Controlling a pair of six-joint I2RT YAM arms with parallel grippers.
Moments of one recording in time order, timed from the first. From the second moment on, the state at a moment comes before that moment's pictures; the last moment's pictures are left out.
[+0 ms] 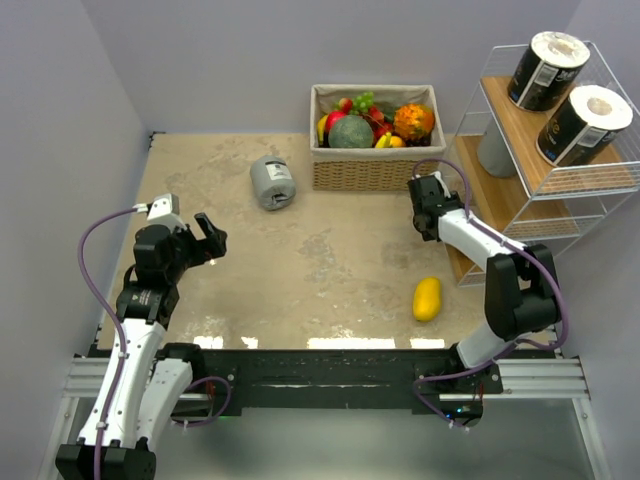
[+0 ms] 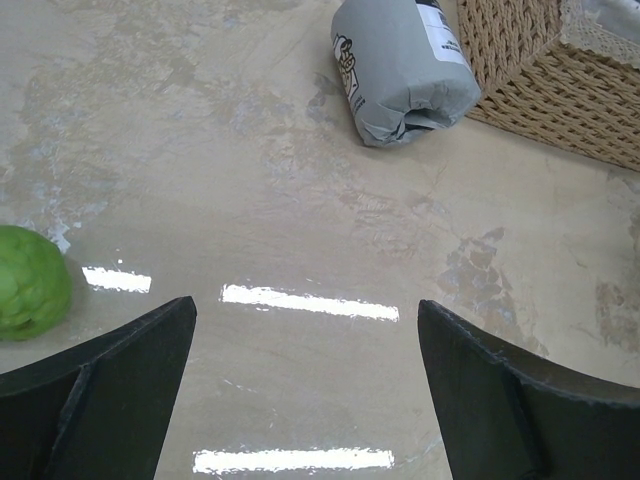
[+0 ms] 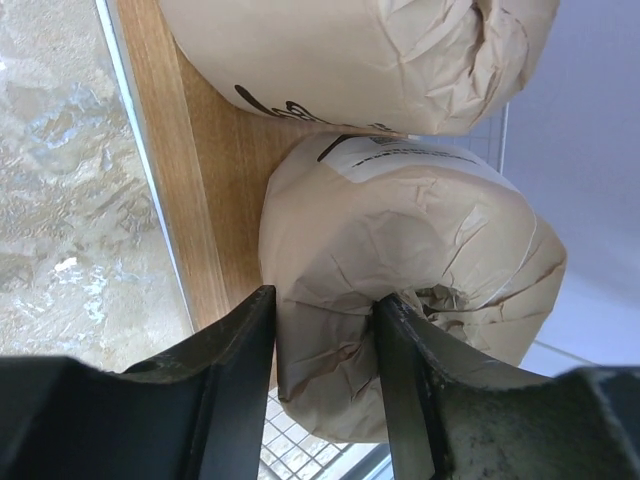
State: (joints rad) left arm -0.04 0.67 0.65 -0.40 0.04 -0.38; right arm 0.26 1.61 1.04 -0.48 0.82 -0.16
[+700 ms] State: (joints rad) left arm -0.04 0.66 0.65 -0.41 0.03 -0.38; right arm 0.26 1.55 1.09 -0.55 0.82 -0.15
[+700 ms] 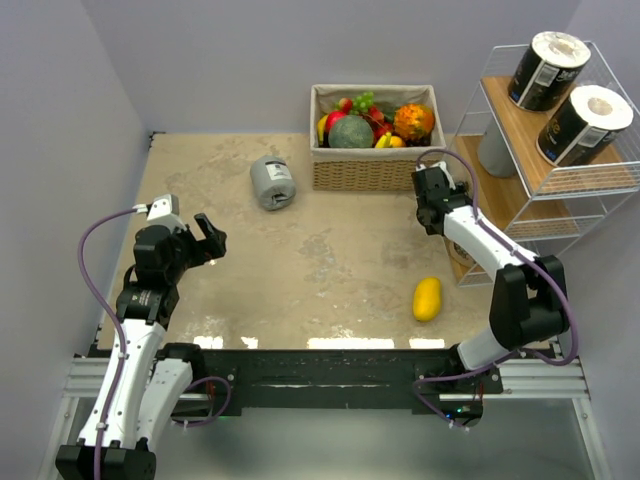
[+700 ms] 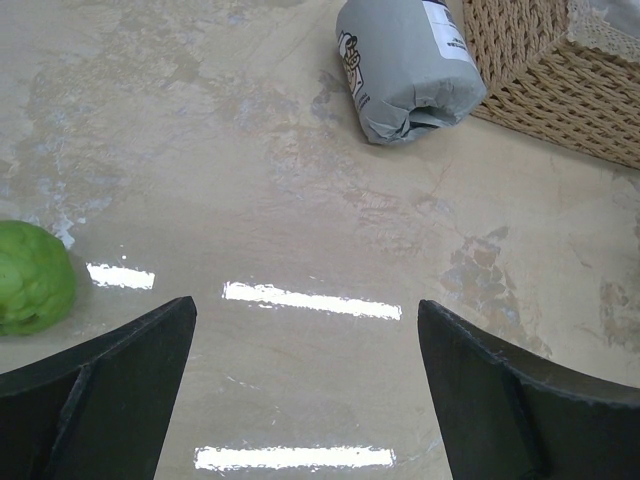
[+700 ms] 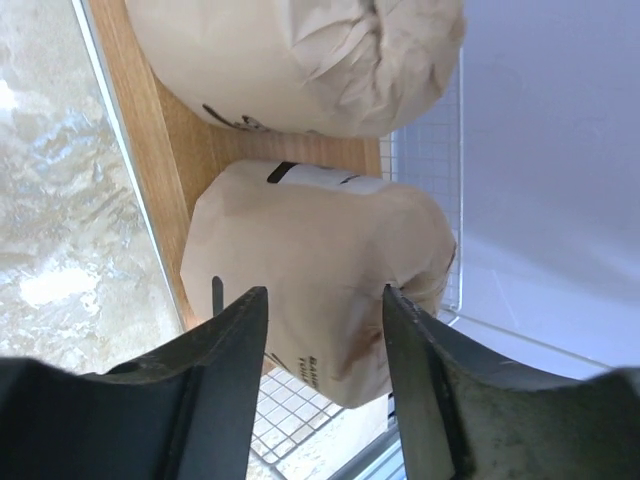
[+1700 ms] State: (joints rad) left arm -0.04 0.66 0.65 -0.41 0.02 -0.38; right arm 0.30 1.63 1.10 -0.59 0.82 -0.11
